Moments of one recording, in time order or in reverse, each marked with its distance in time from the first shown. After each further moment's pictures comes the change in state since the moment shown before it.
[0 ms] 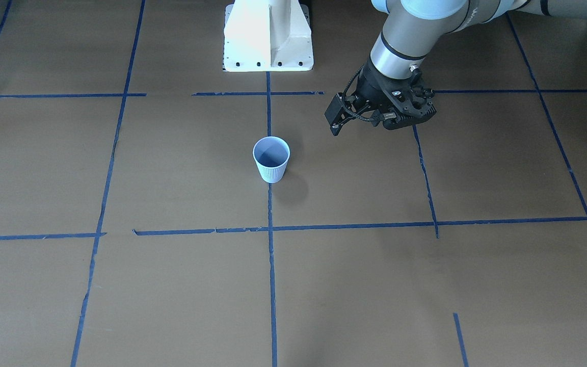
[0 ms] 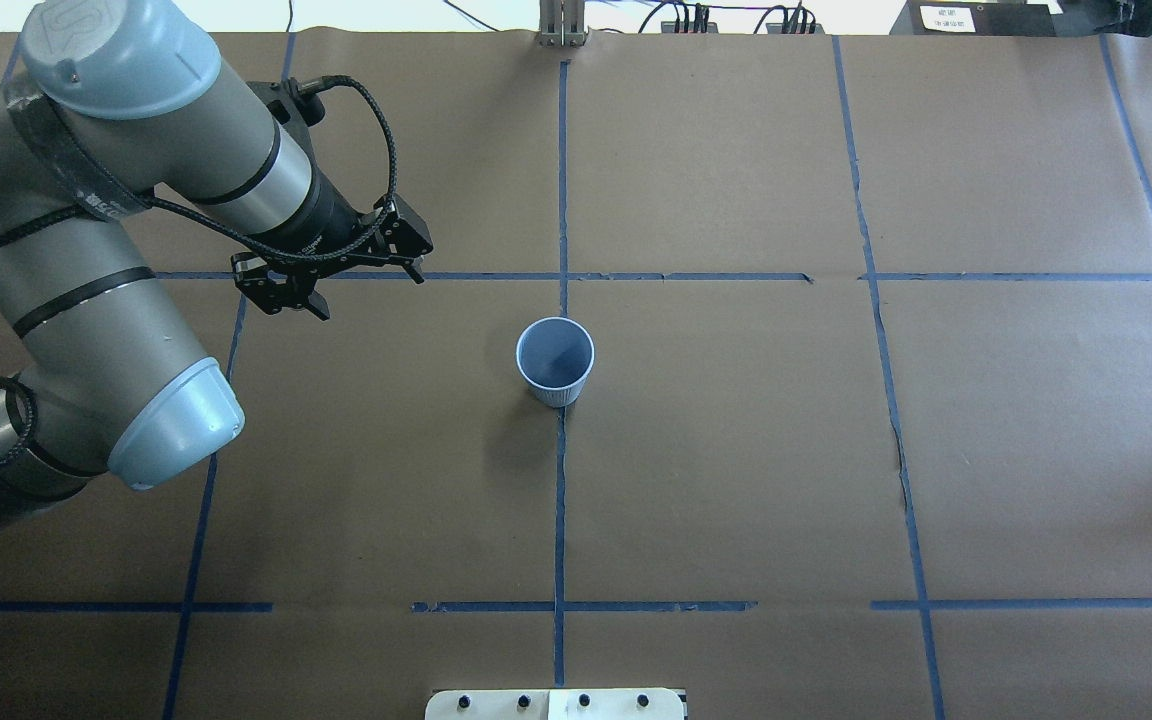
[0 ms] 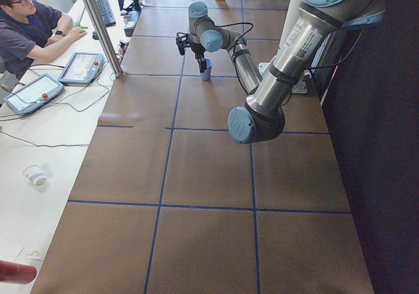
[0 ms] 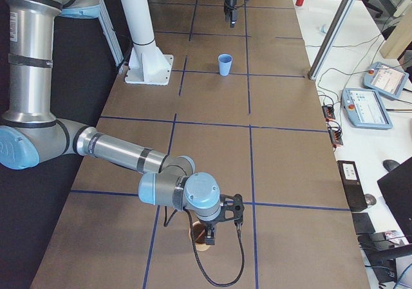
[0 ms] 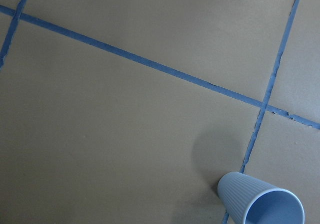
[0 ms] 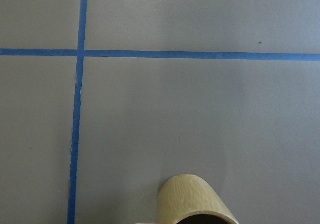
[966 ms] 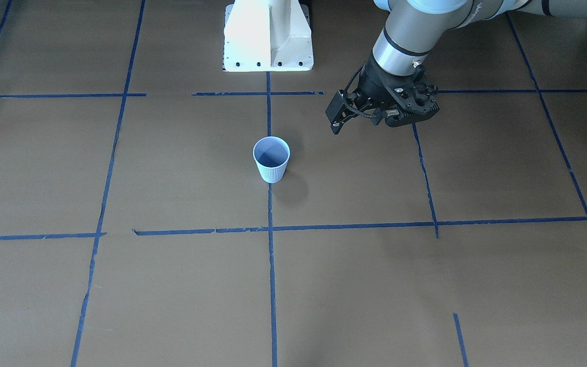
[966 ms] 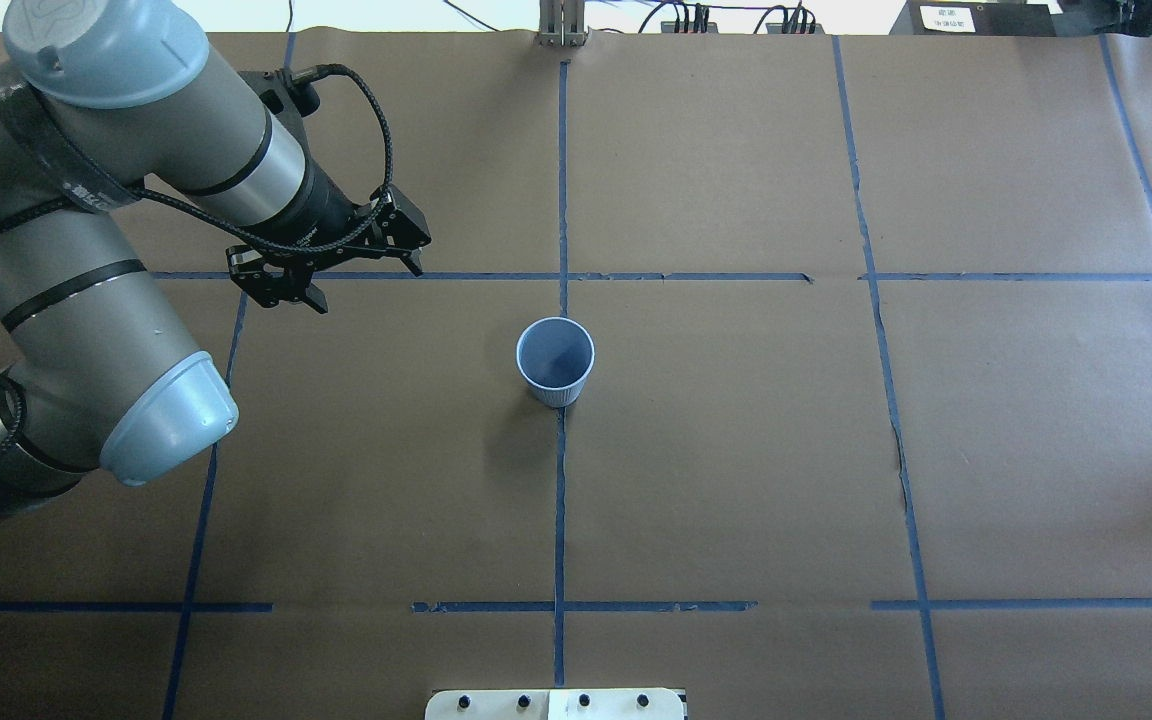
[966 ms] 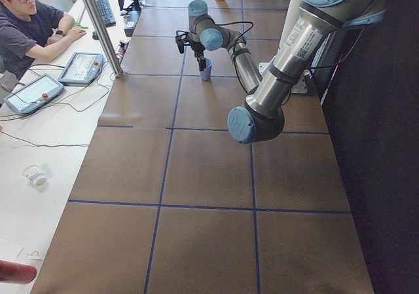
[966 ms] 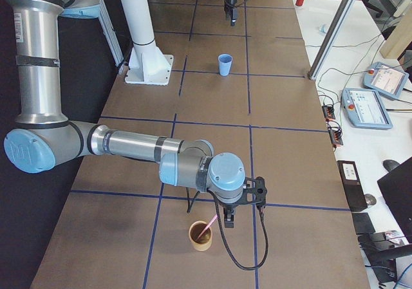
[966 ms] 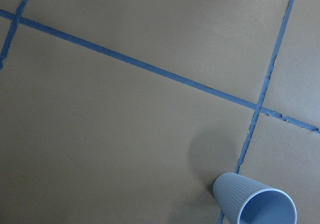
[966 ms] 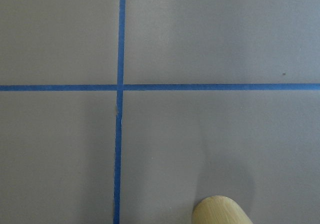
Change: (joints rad) left arm -0.010 -0.002 -0.012 0.001 -0.004 0.000; right arm 0.019 0.083 0.048 -0.164 0.052 -0.023
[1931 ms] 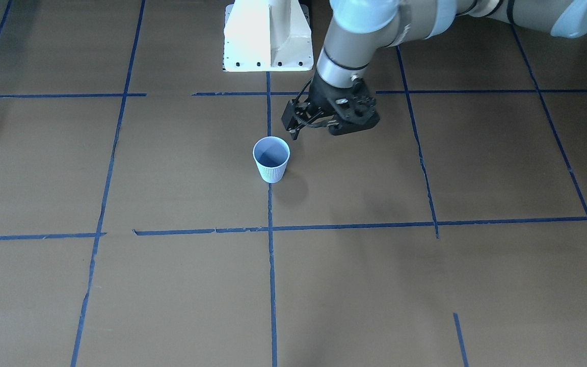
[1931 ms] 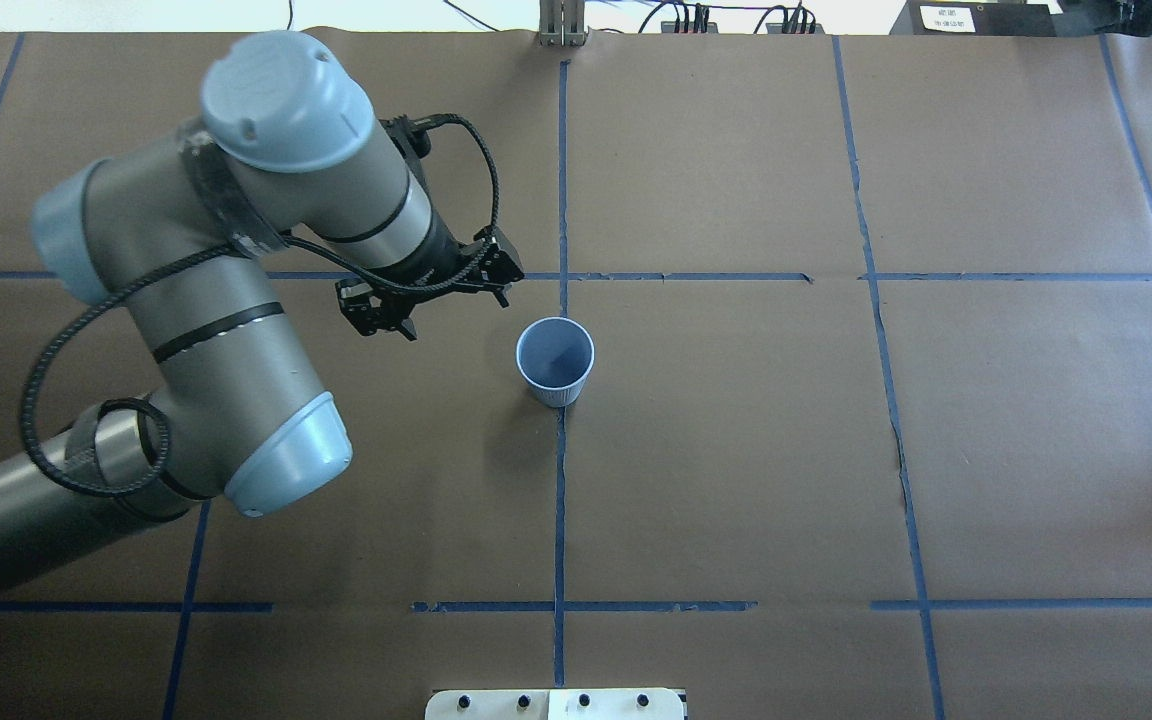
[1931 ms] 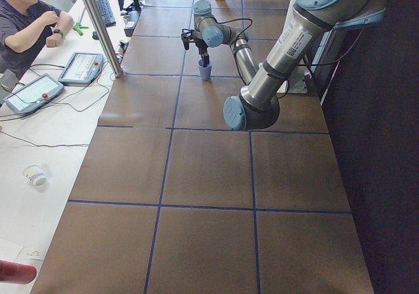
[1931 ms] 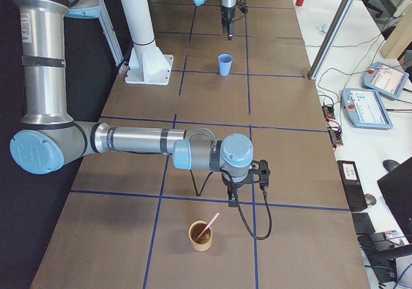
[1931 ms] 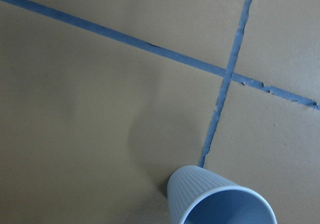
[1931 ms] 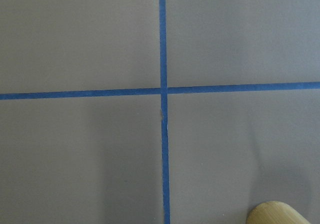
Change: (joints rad) left arm 0.076 -0.084 0.072 -0.015 0.051 -0.034; right arm -0.107 0.027 0.065 -0.037 0.028 0.159
